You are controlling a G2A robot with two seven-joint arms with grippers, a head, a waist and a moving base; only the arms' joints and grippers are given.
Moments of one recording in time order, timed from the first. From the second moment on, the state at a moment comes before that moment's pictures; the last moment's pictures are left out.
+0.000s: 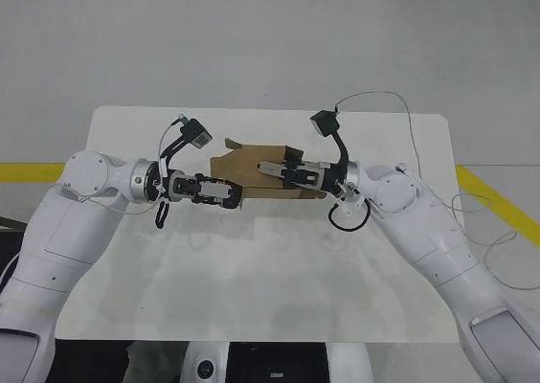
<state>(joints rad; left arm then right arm) 0.78 -0.95 -1.06 -1.37 -0.68 -0.33 -1.41 -0.66 -1.23 0.81 -1.16 0.27 -0.74 0.77</state>
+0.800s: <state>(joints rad) 0.79 -0.96 -1.05 -1.38 -0.68 -0.32 -1.45 -0.69 -1.24 0.84 -1.19 0.24 -0.75 0.77</state>
